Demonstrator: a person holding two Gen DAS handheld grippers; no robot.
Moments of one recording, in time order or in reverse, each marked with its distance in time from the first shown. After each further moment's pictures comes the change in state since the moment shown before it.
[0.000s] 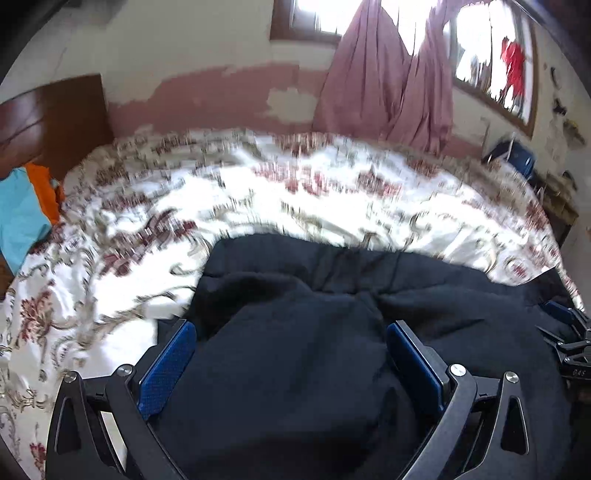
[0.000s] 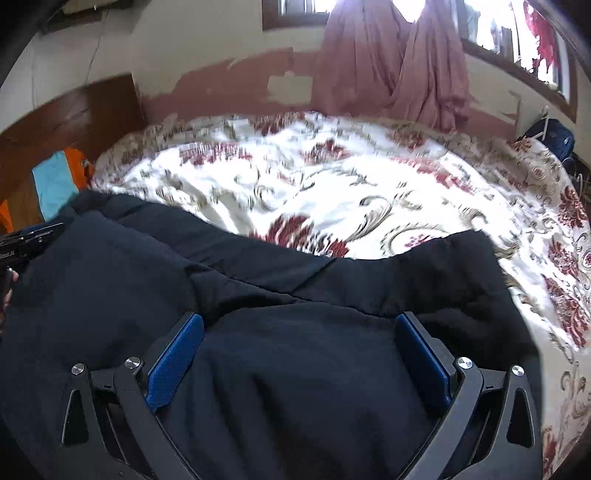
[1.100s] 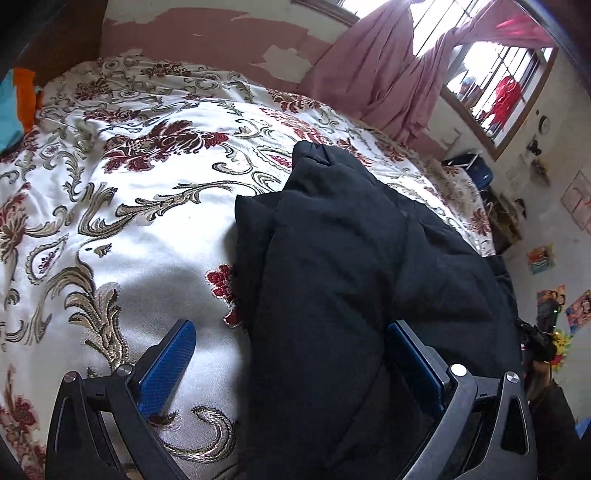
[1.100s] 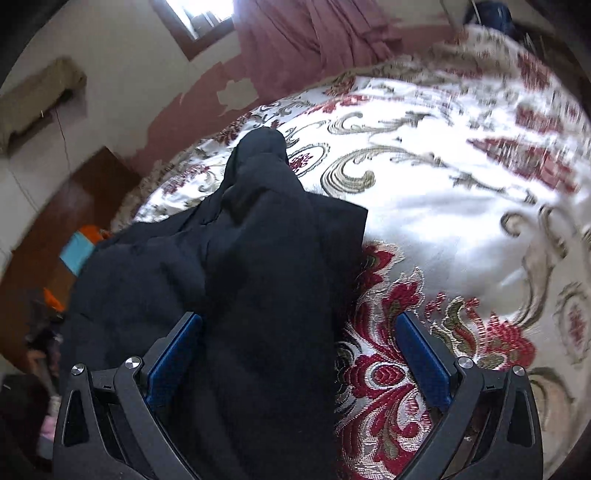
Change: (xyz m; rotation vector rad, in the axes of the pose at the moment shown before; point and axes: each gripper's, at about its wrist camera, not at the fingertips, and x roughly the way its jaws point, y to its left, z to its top) left arm -0.010 0.100 -0.057 -0.162 0.206 -0.312; right arm -0.038 -0.142 -0.084 0.404 0.093 0.219
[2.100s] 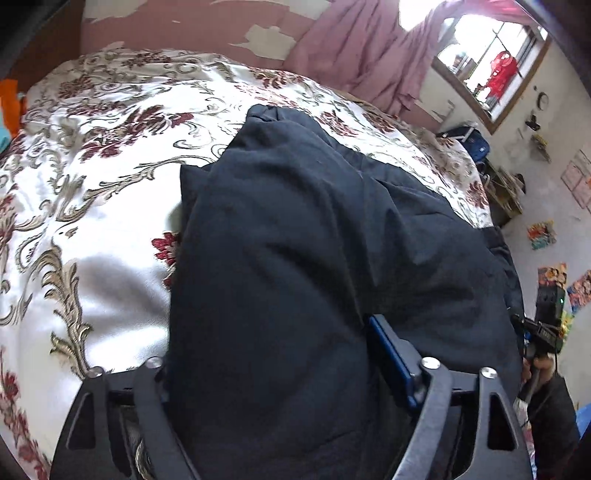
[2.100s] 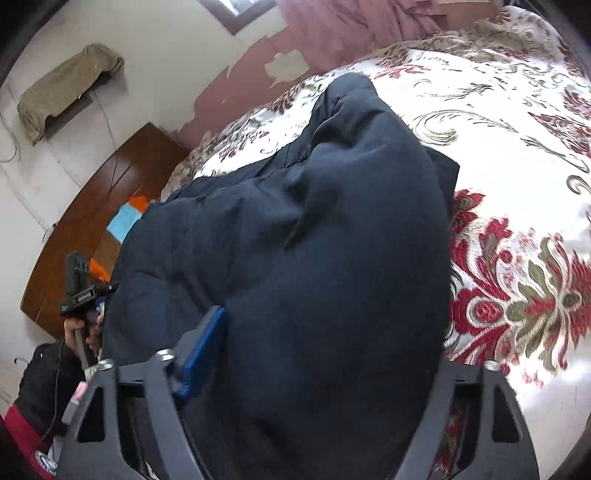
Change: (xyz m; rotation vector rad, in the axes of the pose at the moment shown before) left arm 0.000 -0.042 -0.012 0.031 0.101 0.026; right arm 0.015 0.060 -0.039 -0.051 0.094 0.163
